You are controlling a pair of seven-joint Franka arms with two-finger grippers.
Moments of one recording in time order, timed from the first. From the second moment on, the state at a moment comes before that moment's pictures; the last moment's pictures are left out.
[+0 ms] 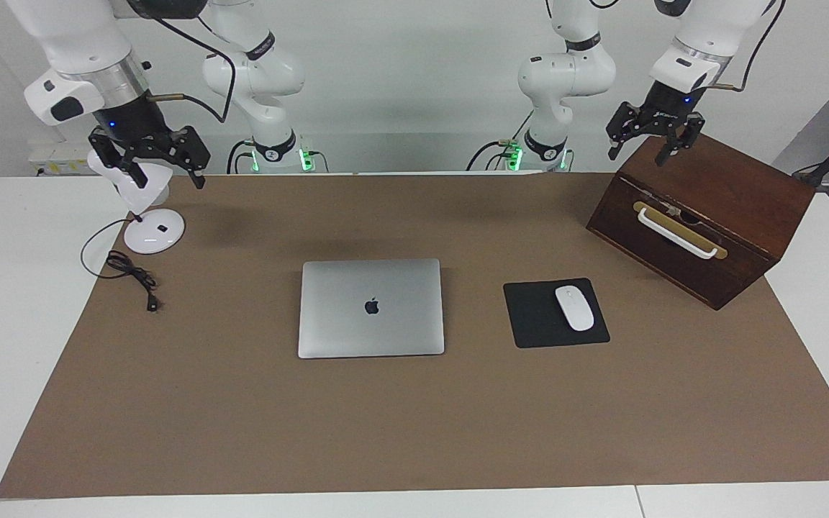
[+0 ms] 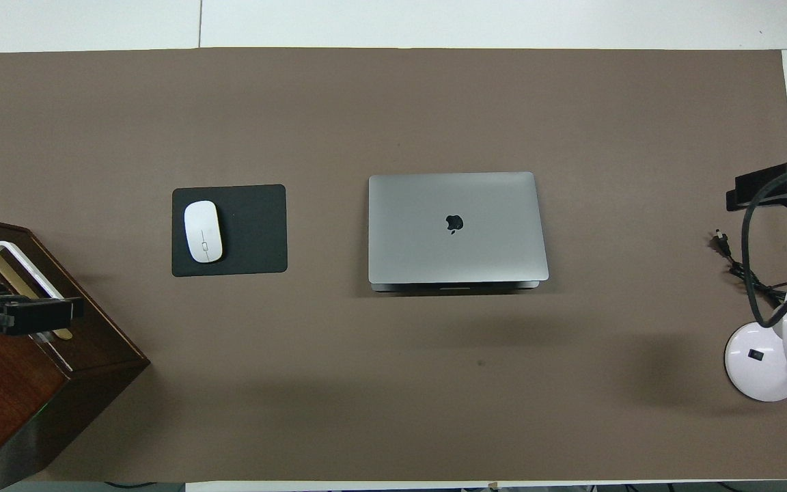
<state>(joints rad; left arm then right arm) -0.02 -0.44 -0.01 -2.09 -0.12 1.77 0.12 -0.02 -0.03 0.01 -1.55 0.02 1.54 0.07</state>
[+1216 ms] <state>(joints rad) 0.07 -0.18 -0.02 -1.77 -0.04 1.65 0.12 -0.04 -0.06 0.00 -1.60 0.02 1.54 0.06</state>
